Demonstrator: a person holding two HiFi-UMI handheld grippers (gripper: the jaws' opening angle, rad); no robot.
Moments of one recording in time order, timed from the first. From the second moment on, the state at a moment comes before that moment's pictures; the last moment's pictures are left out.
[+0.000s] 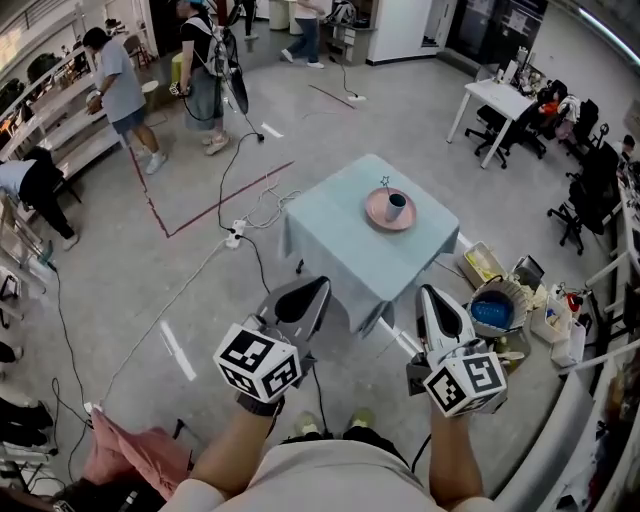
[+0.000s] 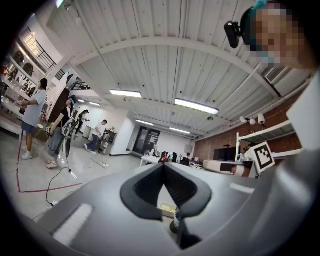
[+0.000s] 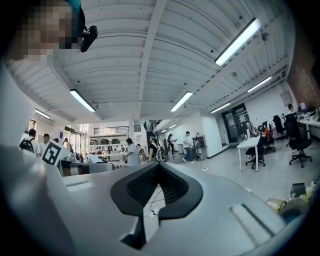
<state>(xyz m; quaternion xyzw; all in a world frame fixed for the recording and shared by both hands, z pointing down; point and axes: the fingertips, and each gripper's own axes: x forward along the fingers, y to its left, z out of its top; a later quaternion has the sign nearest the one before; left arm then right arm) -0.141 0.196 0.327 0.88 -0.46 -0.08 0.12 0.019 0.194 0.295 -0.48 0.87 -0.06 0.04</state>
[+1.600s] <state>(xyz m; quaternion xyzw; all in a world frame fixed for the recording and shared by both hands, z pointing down) -0.018 -0.045 0.362 0.88 -0.45 -0.05 0.14 0.094 -0.039 0.323 -0.44 0.89 -0.08 0.04</state>
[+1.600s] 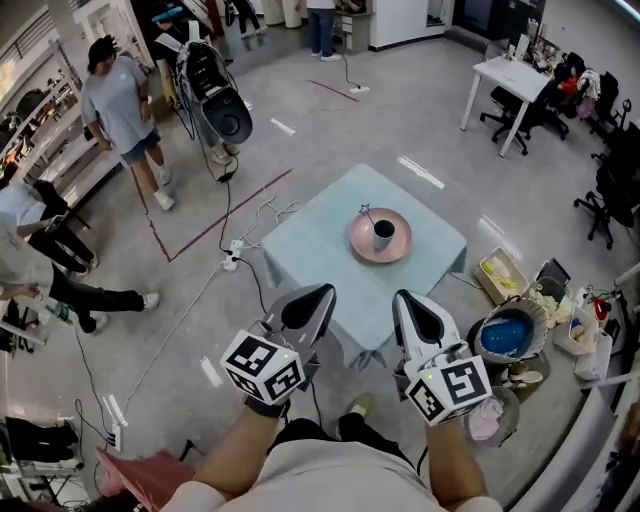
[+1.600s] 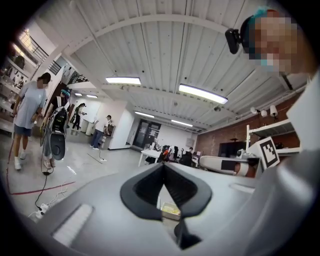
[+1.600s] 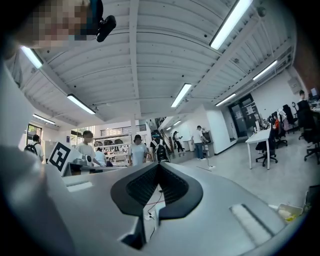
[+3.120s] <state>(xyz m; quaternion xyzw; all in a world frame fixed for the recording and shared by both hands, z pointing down) -0.022 -0.349 0.528 0.91 -0.37 0.05 0.16 0.058 -0.308 0.445 -0.52 0.84 -0.15 -0.02</state>
